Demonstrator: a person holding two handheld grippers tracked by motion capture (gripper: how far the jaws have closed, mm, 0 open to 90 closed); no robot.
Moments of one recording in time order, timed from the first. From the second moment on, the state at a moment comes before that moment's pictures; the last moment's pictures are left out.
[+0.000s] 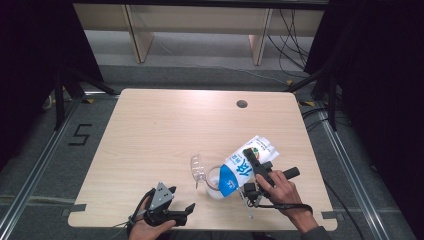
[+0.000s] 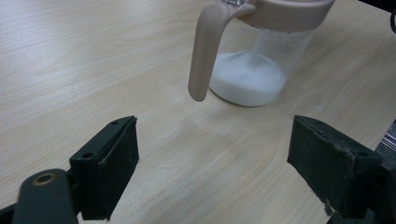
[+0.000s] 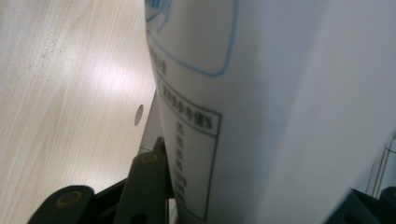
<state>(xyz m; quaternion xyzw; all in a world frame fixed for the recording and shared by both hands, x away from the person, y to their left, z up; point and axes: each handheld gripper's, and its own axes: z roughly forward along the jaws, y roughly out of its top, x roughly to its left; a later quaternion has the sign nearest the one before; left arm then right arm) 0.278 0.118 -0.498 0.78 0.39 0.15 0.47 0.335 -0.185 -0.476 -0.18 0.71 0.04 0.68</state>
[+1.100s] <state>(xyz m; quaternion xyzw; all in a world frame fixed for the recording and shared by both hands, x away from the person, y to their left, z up) 0.278 0.117 -0.498 0.78 0.39 0.15 0.47 0.335 -0.185 -0.476 -0.19 0.71 0.03 0.68</state>
